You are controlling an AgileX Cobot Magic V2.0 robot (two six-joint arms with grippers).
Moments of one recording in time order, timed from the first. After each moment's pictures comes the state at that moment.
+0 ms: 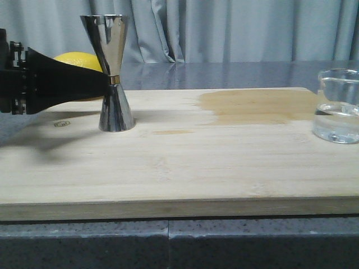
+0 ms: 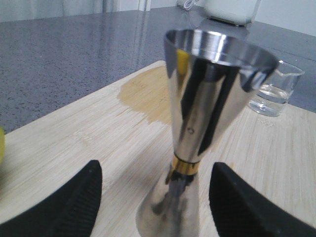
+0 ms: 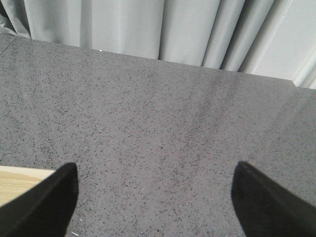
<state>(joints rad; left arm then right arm) -0.14 1.62 -0.57 1.19 -1.15 -0.72 -0.03 0.95 -0.89 -0.18 0.35 0.01</state>
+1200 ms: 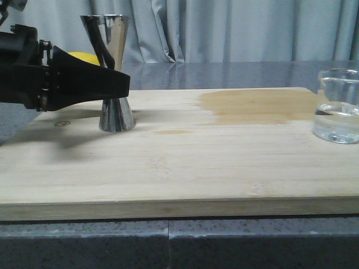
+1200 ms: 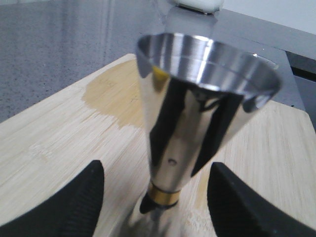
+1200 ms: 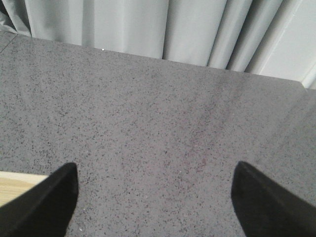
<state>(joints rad) -0.20 1.68 -0.68 1.30 -1.15 -0.82 -0.03 1.02 -0.89 -0.19 0.29 0.01</state>
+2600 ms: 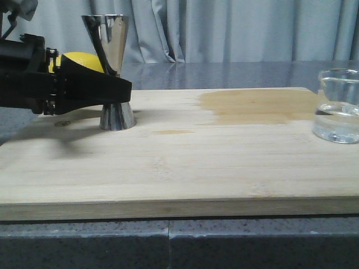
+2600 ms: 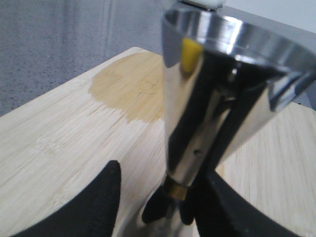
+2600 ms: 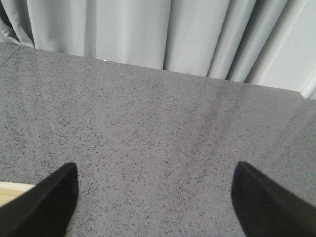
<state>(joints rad) -0.20 1.73 -0.71 1.30 -1.15 -0.82 -0.03 1.02 -0.89 -0.19 0.26 0.01</state>
